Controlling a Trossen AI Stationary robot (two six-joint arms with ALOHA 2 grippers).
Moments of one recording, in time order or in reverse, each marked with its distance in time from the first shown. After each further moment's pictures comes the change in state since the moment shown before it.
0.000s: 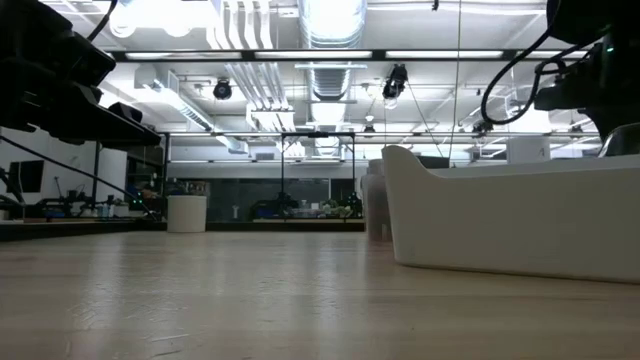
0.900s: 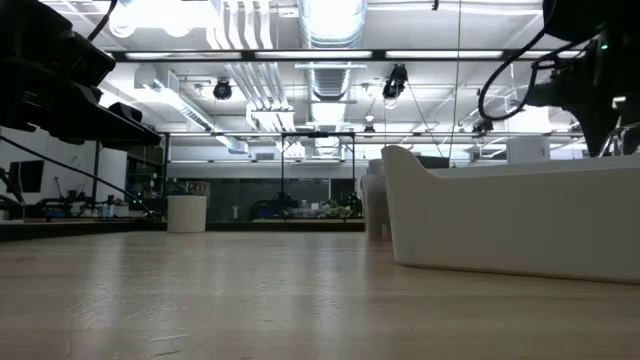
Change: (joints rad) left arm 0.000 0.000 0.000 0.000 0.000 0.000; right arm 0.001 0.021 0.015 -0.013 0.037 0.025
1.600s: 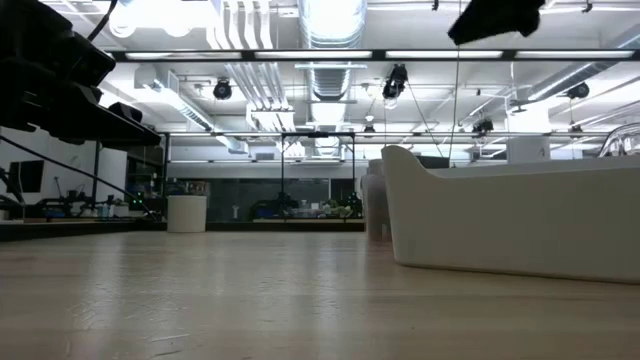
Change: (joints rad) left arm 0.000 0.000 0.000 0.000 0.000 0.000; right arm 0.000 -0.117 0.196 0.764 0.471 -1.445
